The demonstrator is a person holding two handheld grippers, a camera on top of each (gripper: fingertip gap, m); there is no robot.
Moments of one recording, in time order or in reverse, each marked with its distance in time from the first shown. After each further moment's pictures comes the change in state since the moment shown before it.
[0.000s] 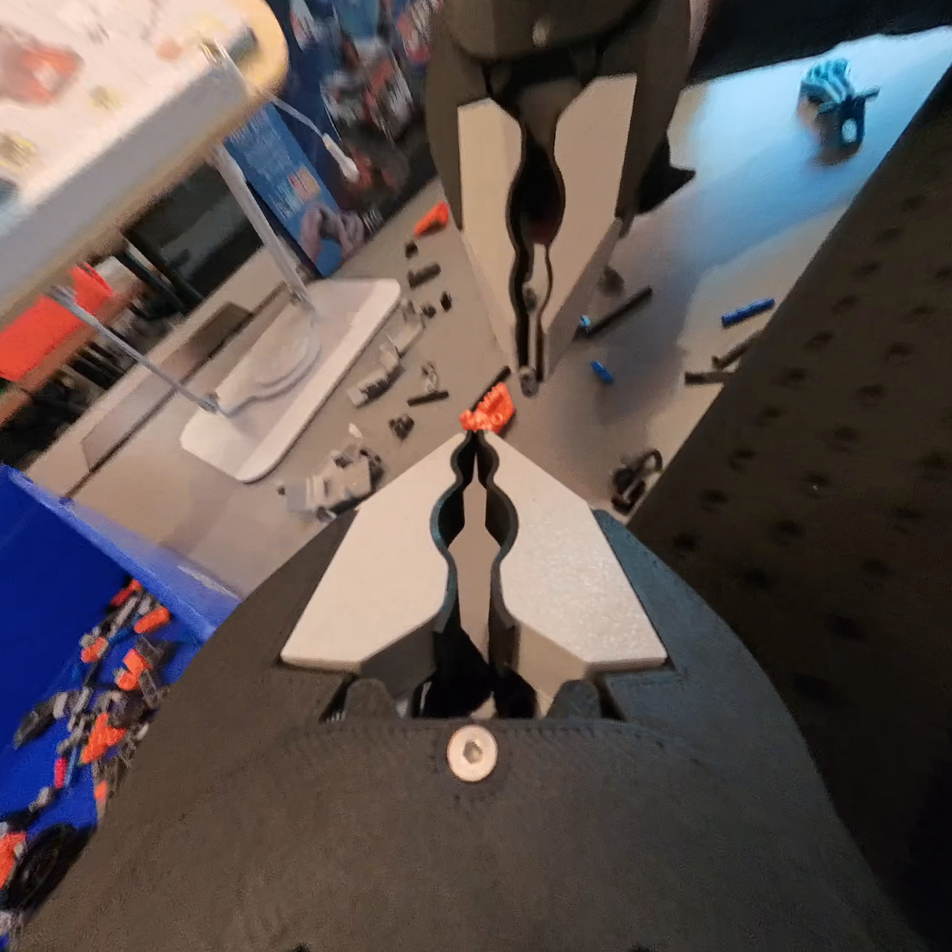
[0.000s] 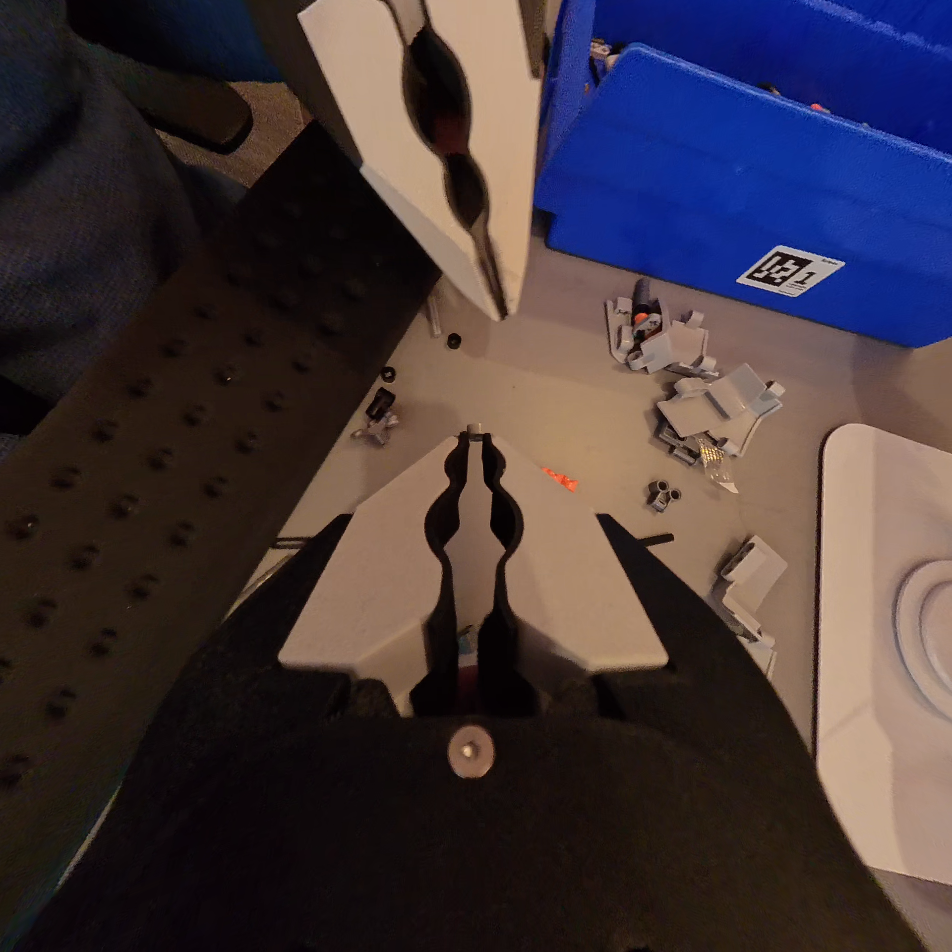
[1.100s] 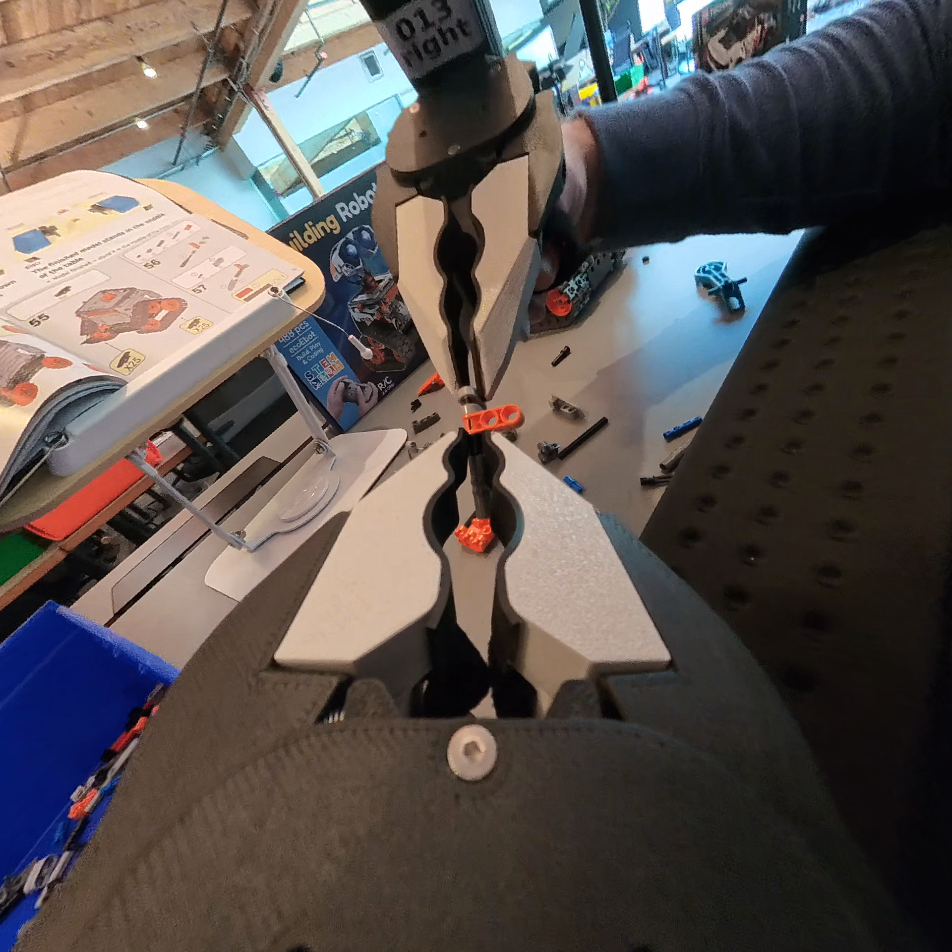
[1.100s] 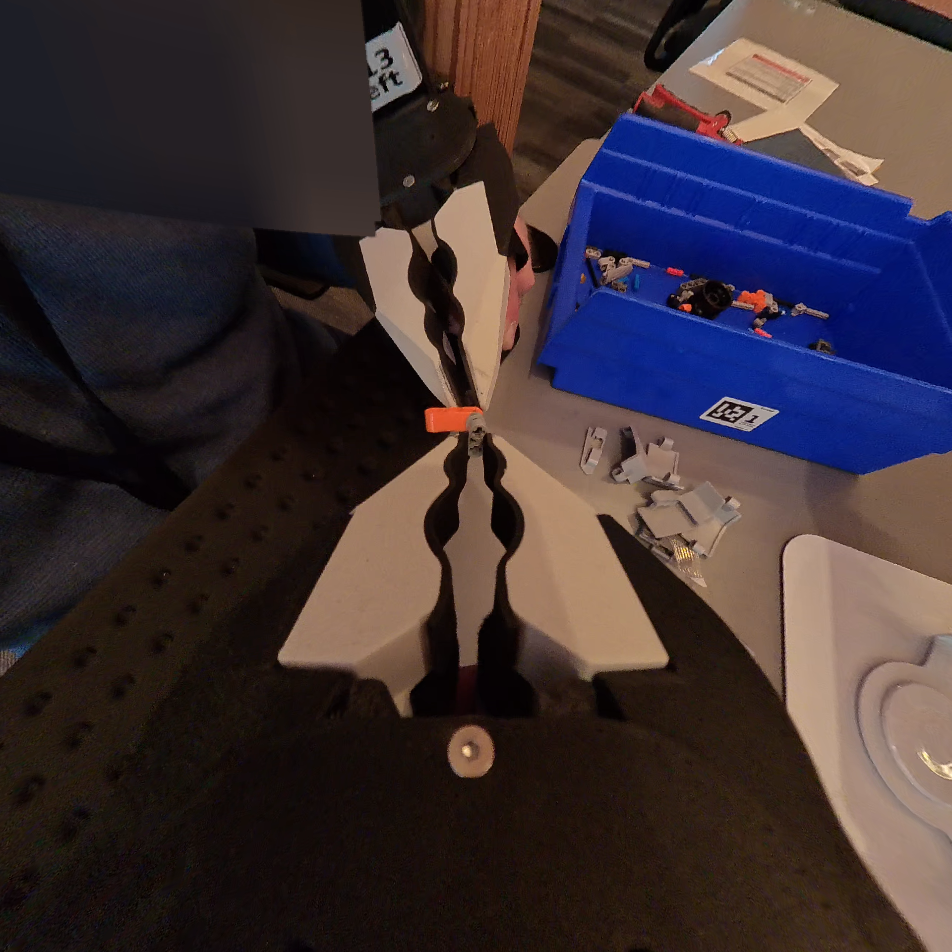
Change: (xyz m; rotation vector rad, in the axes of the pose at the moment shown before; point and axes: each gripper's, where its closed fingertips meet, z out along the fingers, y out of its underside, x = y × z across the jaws) left arm 0.011 -0.050 -0.020 0.338 0.004 0.074; right arm -0.006 -0.060 -0.038 0.220 -0.064 -0.019
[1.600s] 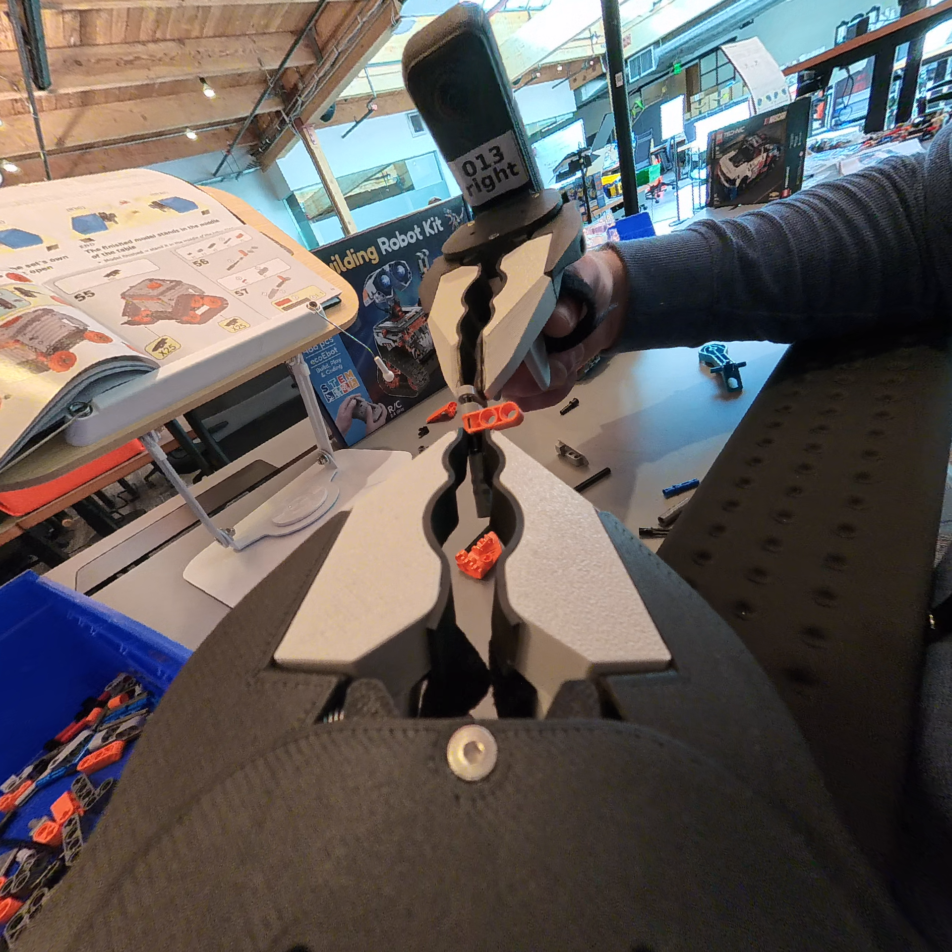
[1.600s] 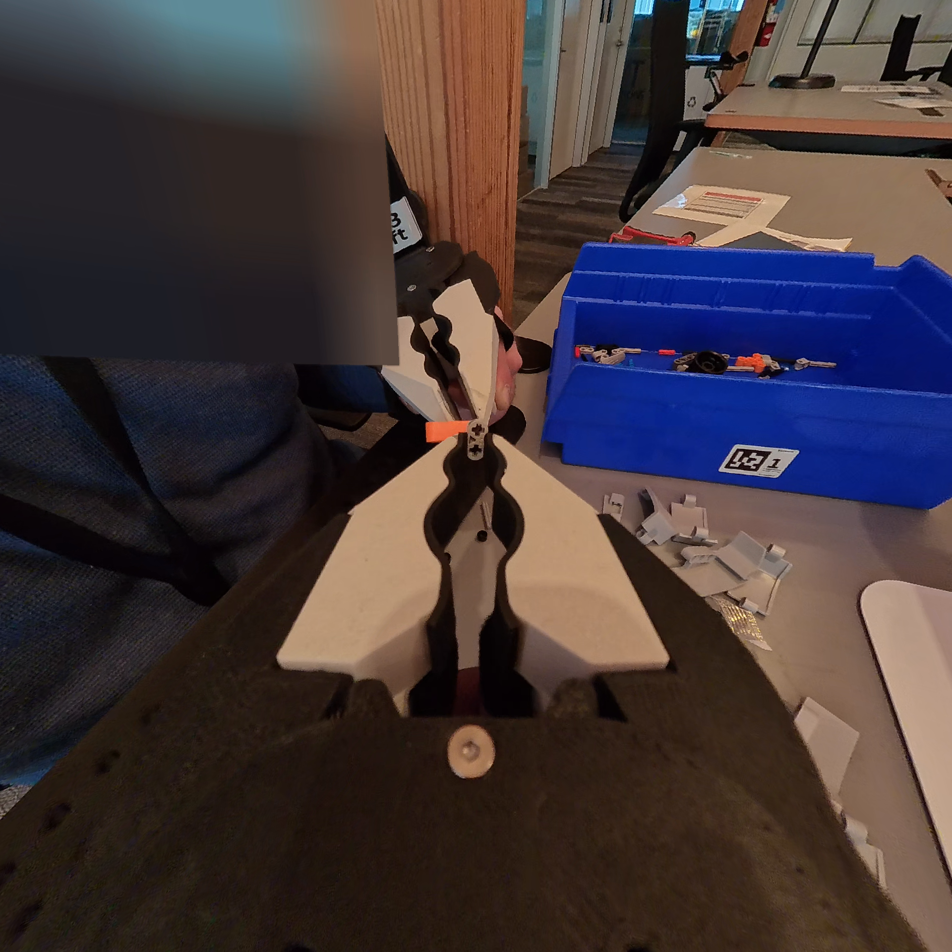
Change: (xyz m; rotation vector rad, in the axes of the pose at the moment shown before) left arm -0.015 -0.013 -0.007 0.096 -0.043 -0.145; right arm 0.010 -0.022 -0.004 0.285 -0.044 0.168
